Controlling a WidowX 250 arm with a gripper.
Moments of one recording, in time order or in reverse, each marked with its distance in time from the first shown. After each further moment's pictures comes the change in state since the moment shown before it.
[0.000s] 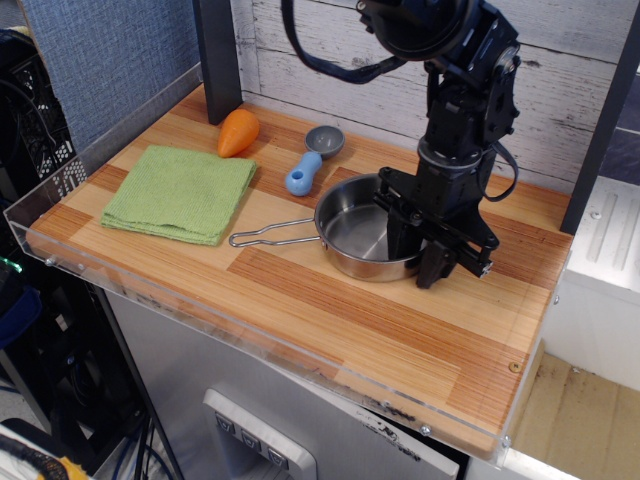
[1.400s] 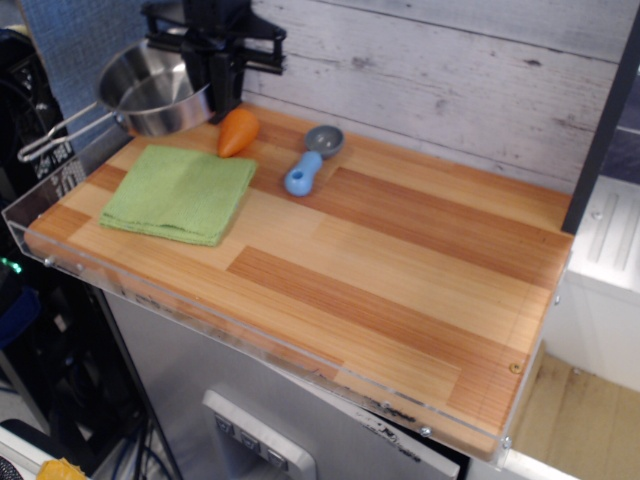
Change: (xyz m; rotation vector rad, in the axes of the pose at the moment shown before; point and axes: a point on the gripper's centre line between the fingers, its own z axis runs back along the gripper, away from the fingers) arm -0.059 0.165 0.080 0.017 -0.084 0.557
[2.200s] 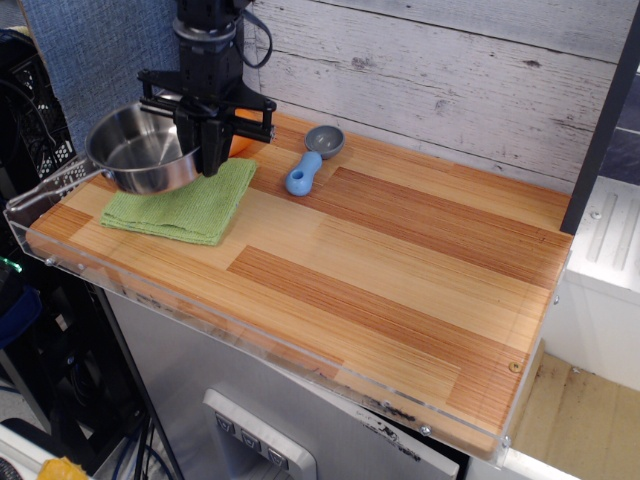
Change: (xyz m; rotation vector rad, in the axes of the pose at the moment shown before) arm -0.022 0.007 -0.042 0.053 0.104 0.011
